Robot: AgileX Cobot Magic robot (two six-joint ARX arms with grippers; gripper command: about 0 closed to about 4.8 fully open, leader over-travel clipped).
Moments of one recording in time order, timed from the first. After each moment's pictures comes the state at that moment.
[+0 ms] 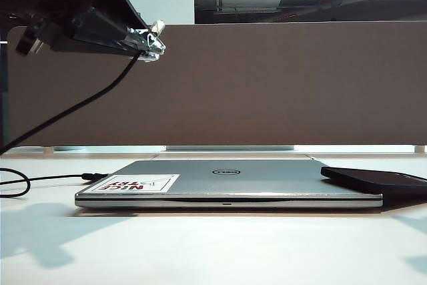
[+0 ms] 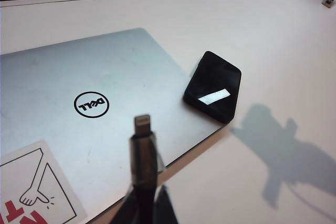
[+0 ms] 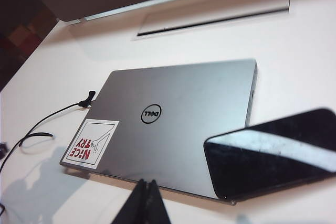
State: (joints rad) left arm -0.74 0.95 0.51 0.09 0.12 -0.27; right arm 0.22 0.41 0.59 -0.51 -0.24 0.36
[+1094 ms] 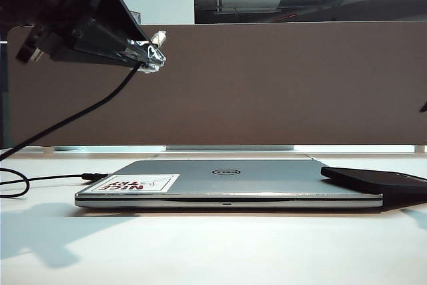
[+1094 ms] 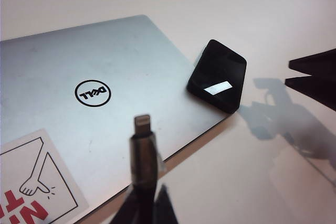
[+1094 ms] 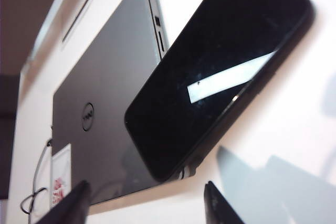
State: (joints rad) left arm -0.74 0.97 0.51 0.08 0.12 -0.26; right arm -0.02 0.69 0.27 -0.13 -0.40 0.79
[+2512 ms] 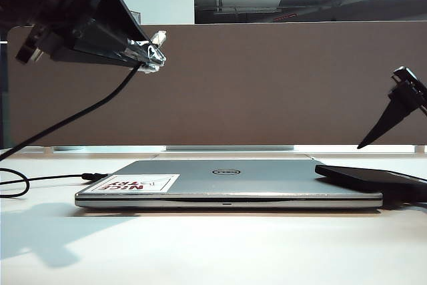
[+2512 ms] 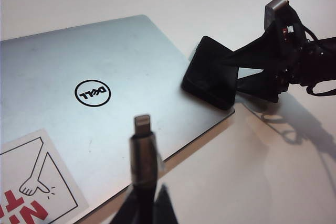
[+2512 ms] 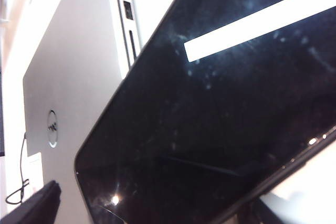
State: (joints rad) left arm -0.74 0.97 0.51 0.08 0.12 -0.26; right arm -0.02 1.39 0.45 0.22 -0.56 0.73
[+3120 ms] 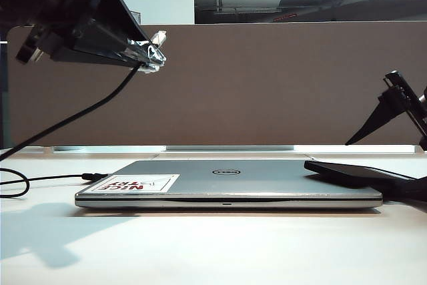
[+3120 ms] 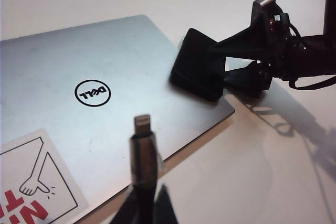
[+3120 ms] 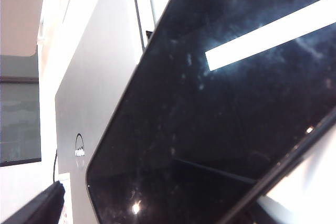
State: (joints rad) left arm -0.74 0.97 0.51 0.08 0.12 -0.26; right arm -0.02 1.54 0.46 0.46 -0.61 0.84
